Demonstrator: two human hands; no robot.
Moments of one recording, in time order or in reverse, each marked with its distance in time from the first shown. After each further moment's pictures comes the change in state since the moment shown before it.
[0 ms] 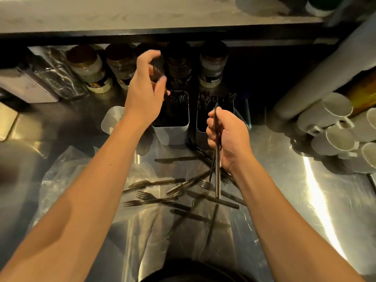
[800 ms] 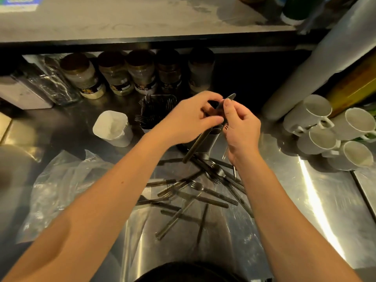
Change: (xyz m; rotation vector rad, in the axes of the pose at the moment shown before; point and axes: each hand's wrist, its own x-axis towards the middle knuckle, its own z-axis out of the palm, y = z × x) left_hand -0.034 0.091 0.053 -0.057 -0.604 0.011; right_hand -0.008 -0.022 -0.035 -0.207 0.273 -0.365
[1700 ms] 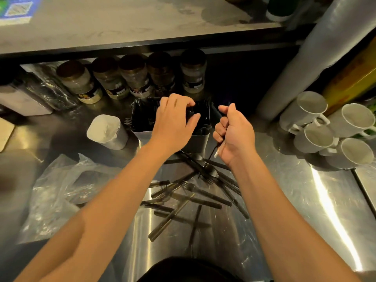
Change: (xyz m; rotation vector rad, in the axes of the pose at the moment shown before) left_hand 0.001 -0.013 0.034 0.393 0.310 -0.063; right_hand 0.017 0.007 -0.028 0.334 -0.044 0.302
